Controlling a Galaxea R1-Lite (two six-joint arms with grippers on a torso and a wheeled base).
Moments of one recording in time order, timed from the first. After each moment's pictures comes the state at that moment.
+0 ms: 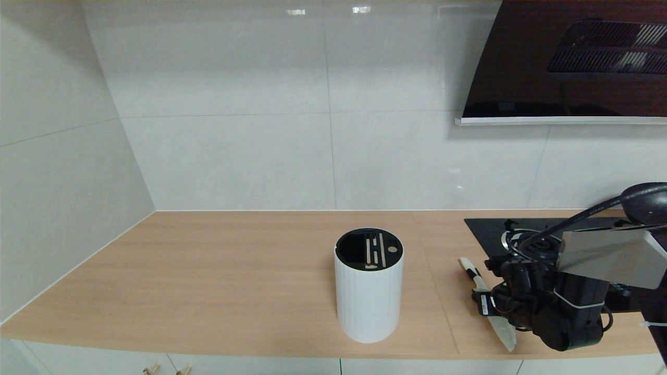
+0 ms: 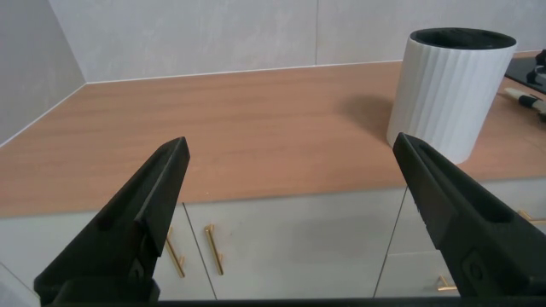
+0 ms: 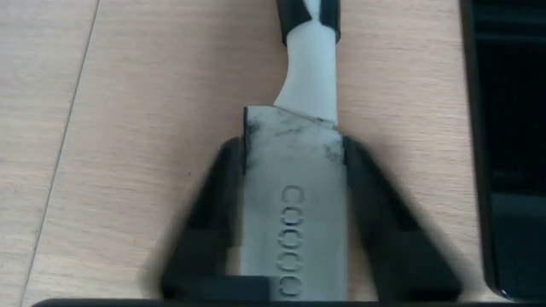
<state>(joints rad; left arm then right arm) 0.00 0.00 0.00 0.01 -0.08 0.03 0.12 2.52 -0.75 -1.10 -0.06 0.06</state>
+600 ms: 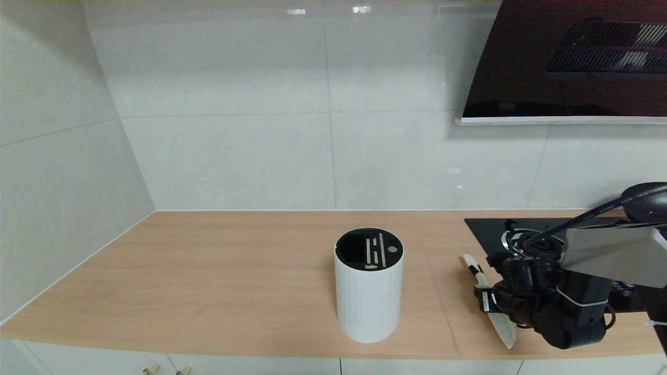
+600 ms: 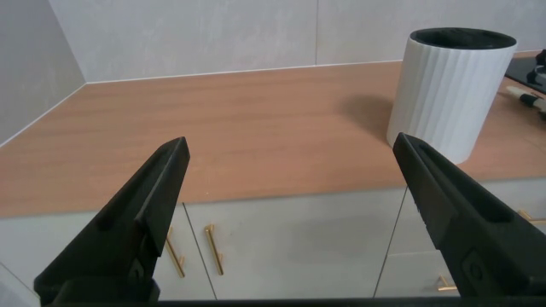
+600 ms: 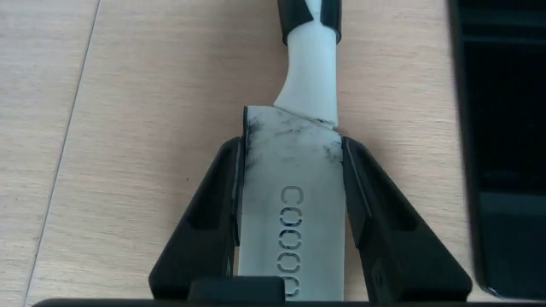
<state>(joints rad) 0.00 0.00 0.00 0.01 -0.08 0.03 0.12 2.48 -0.74 -1.10 -0.09 0.06</state>
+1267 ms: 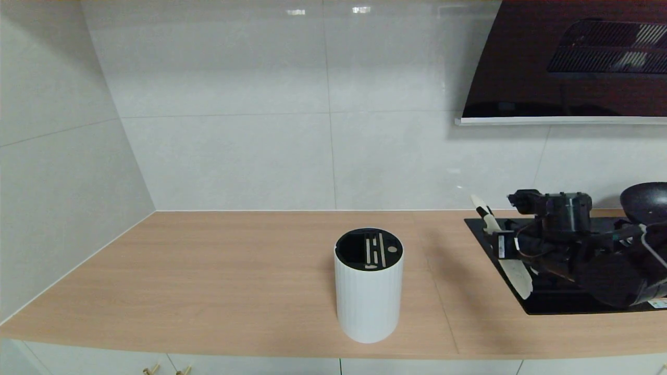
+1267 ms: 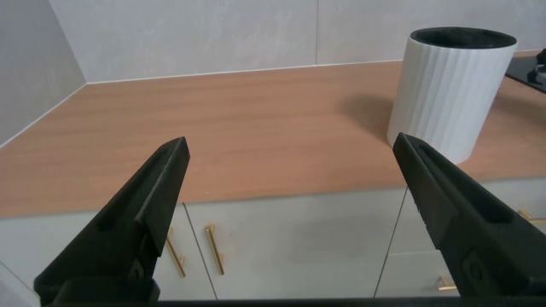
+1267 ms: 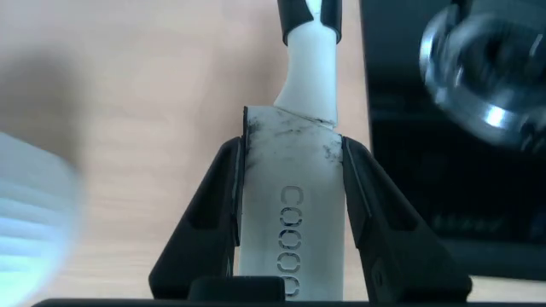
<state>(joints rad) 0.00 0.00 0.00 0.00 -0.09 0.03 0.19 1.96 -0.78 -0.75 -0.10 0.07</state>
